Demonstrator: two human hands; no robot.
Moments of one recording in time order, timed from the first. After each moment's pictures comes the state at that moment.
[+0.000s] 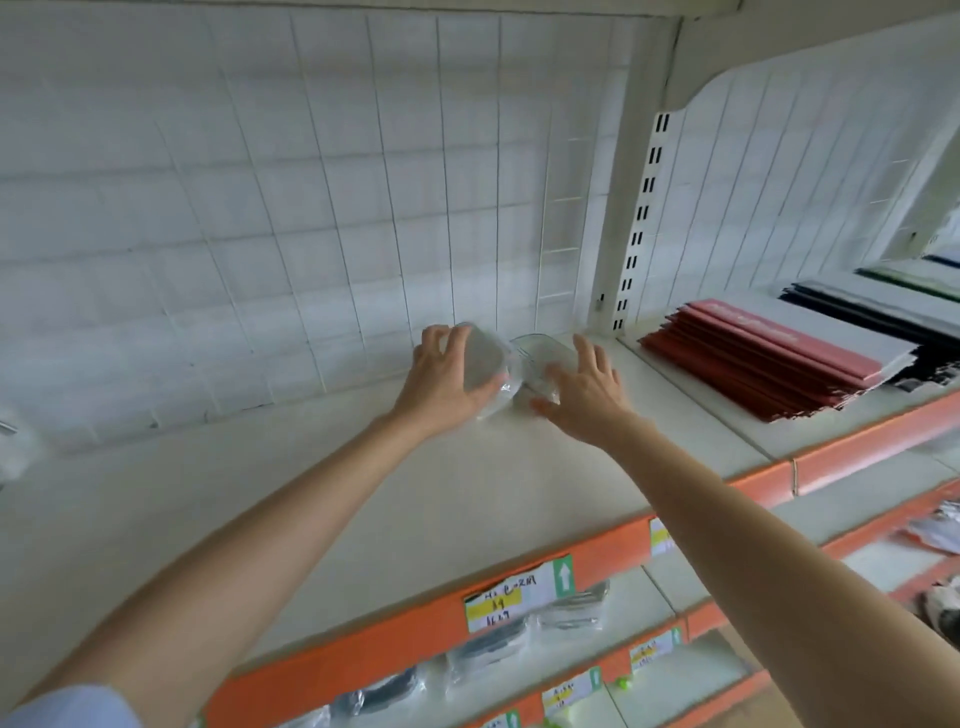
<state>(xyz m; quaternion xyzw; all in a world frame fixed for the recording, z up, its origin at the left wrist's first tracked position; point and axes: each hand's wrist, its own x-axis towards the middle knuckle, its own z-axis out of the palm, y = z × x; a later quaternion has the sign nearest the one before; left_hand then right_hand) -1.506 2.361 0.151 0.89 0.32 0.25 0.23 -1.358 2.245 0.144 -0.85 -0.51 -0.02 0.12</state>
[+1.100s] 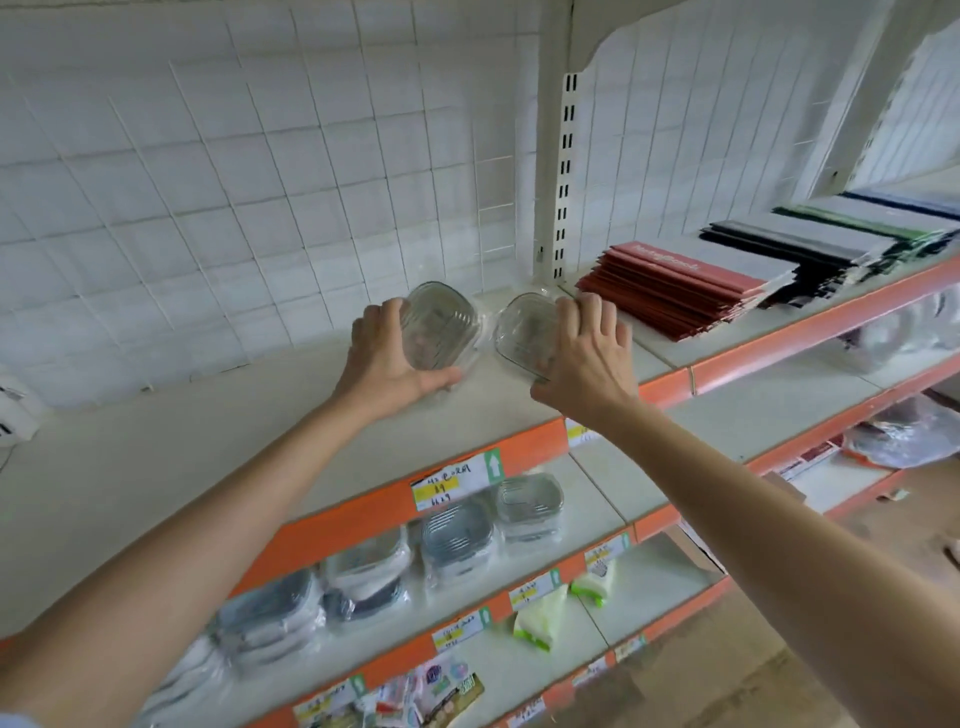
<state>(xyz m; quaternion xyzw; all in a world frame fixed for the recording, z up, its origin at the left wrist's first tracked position) -1.557 2.270 0.178 0.88 0.34 0.28 0.19 -1.389 2.130 0.156 -0.84 -0.46 -0.19 0.21</state>
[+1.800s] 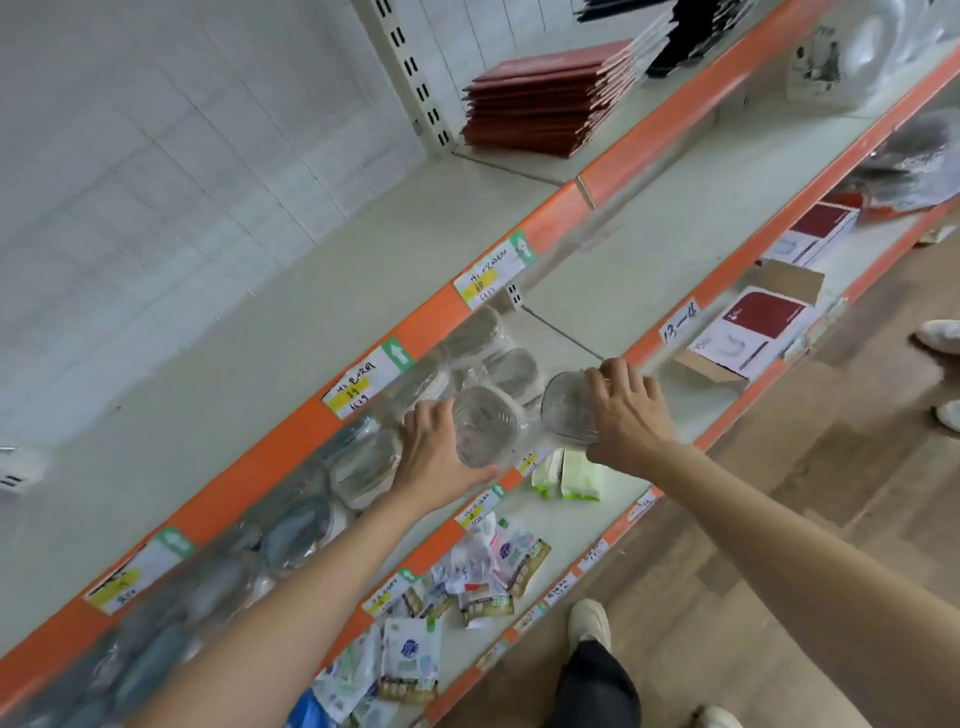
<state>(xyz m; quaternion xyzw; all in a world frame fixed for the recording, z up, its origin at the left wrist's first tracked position) -1.570 2.132 0.011 0.95 0.31 -0.05 0.09 -1.412 1.967 -0.047 -0.90 -0.41 0.04 0.13</state>
